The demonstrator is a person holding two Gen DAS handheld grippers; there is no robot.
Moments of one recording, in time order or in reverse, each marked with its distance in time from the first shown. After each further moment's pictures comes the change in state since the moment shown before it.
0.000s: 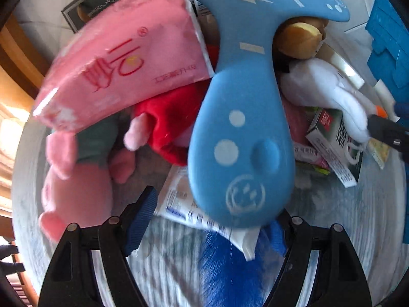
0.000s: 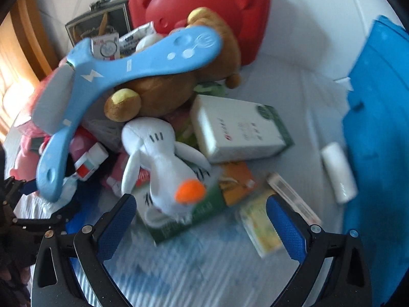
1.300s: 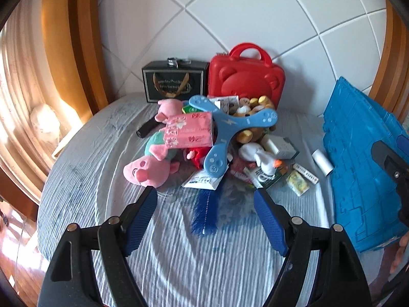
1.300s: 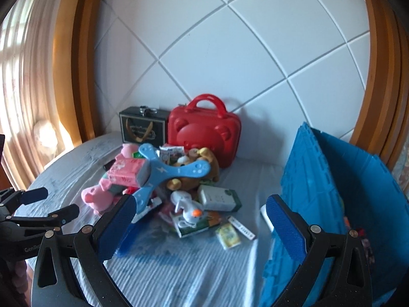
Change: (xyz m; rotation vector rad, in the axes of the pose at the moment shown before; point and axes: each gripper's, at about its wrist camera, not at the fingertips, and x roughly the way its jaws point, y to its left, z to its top) left arm -0.268 0.002 -0.118 -0.219 -0.383 0.008; right arm -0.304 0.029 -0.103 -0.012 -0.524 -0.077
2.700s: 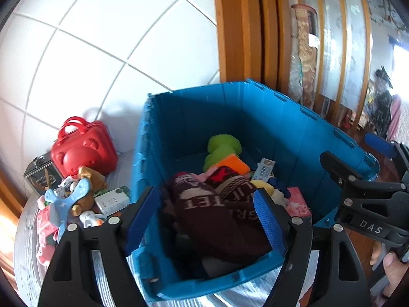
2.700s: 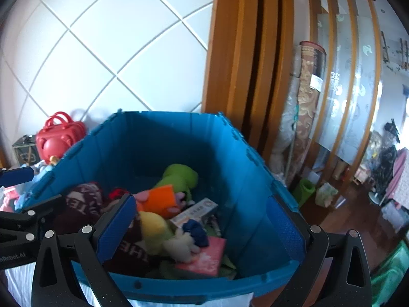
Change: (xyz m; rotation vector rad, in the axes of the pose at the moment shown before) left arm -0.113 -0.402 -0.021 0.485 -0.184 -0.385; right arm -0.157 -0.327 -0.106 0.284 -0.031 -0.504
